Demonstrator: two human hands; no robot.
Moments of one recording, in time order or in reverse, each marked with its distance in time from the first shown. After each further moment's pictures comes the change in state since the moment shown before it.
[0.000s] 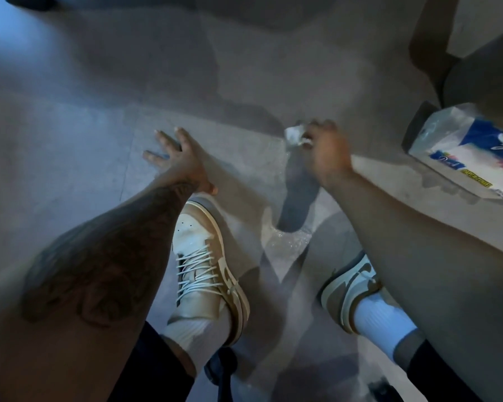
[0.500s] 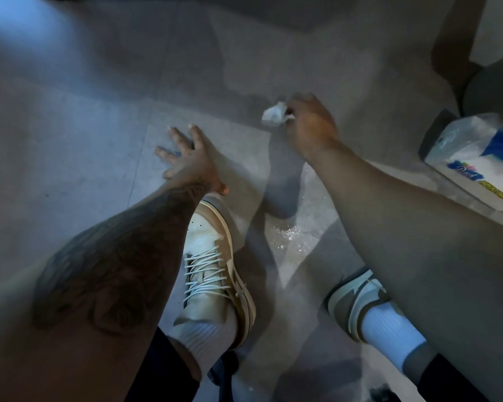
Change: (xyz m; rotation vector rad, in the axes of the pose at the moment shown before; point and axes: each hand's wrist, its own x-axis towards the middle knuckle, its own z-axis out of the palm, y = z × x) left_hand -0.001 -0.003 0.001 -0.012 0.009 0.013; right_hand 0.043 -0.059 0.007 -0.111 0.050 -0.121
